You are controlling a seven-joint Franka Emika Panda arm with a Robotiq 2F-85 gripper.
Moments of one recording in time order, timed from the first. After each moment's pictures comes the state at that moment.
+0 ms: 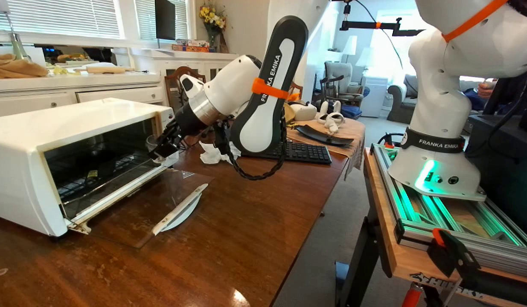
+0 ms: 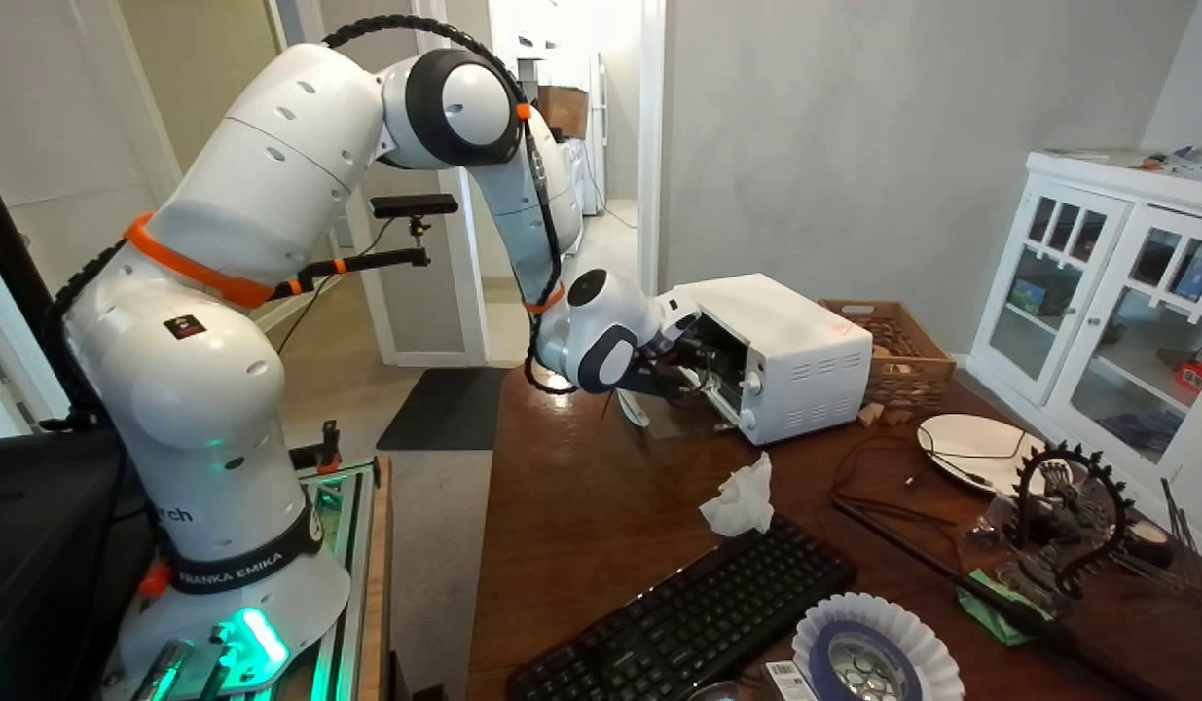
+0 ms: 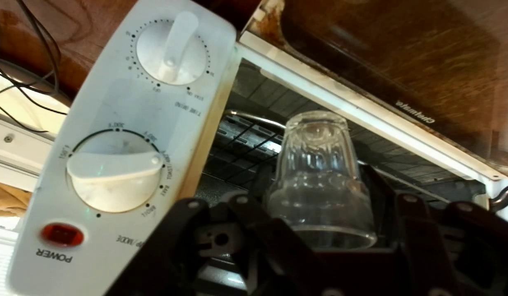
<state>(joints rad) 0.57 0.75 -0.19 -2.12 0.12 3.73 -0.22</state>
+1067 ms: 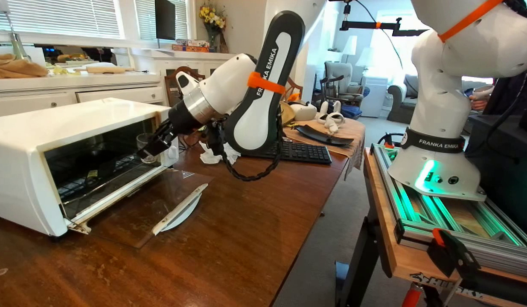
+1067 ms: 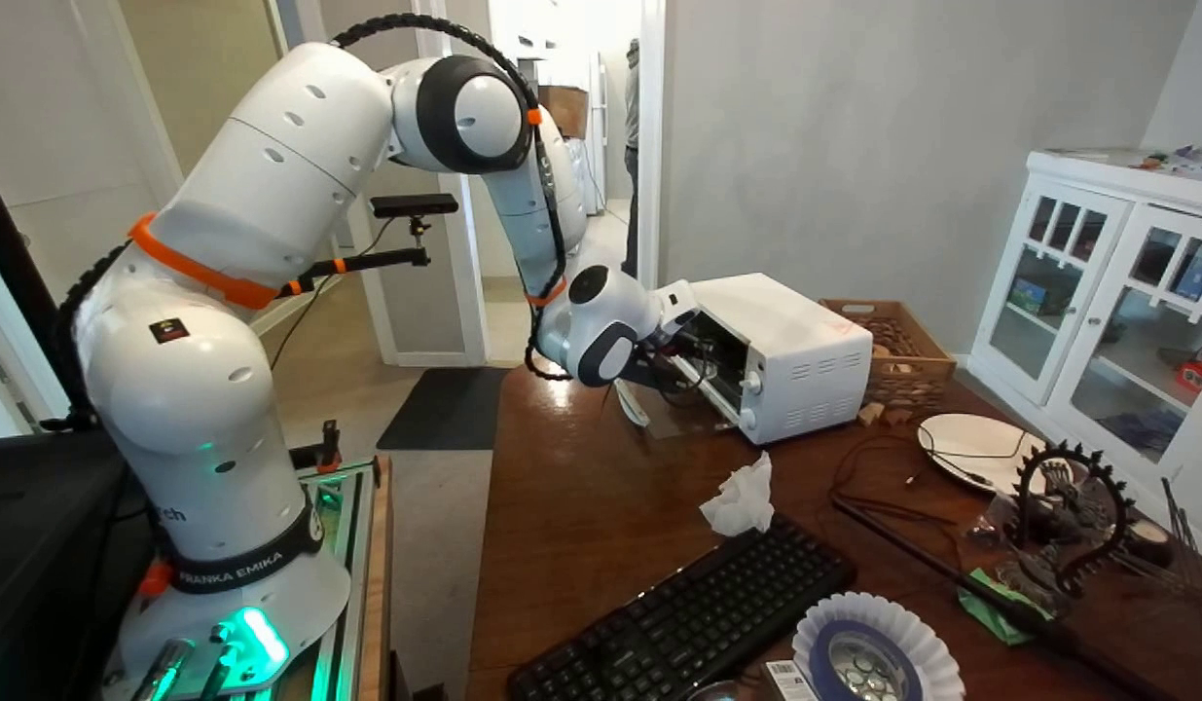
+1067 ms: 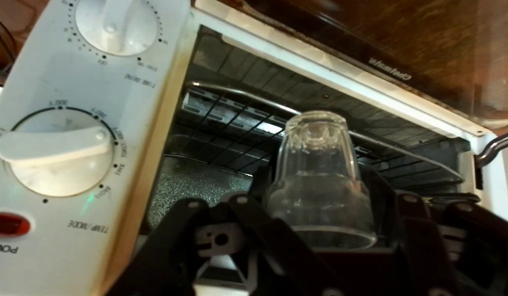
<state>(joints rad) 0.47 0.75 -0.06 -2.08 0.12 3.75 -0.22</state>
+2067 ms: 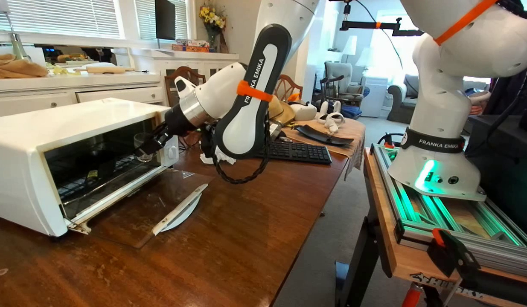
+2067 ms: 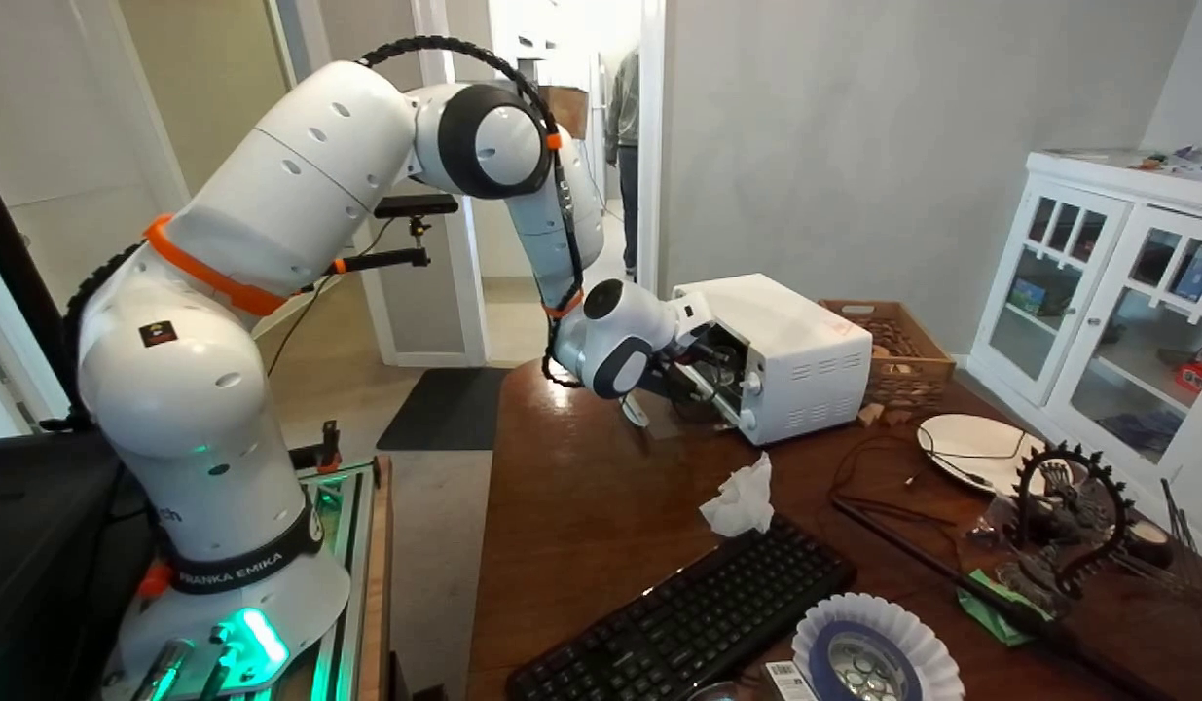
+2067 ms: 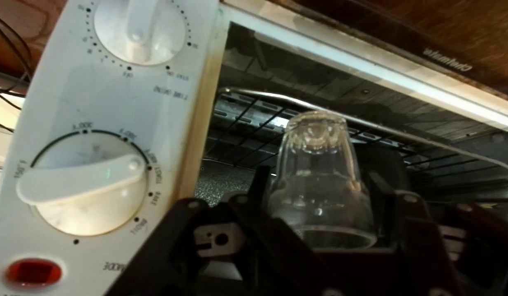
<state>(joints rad) 0.41 0.83 -0.03 -1.99 0.12 3.78 -0.20</state>
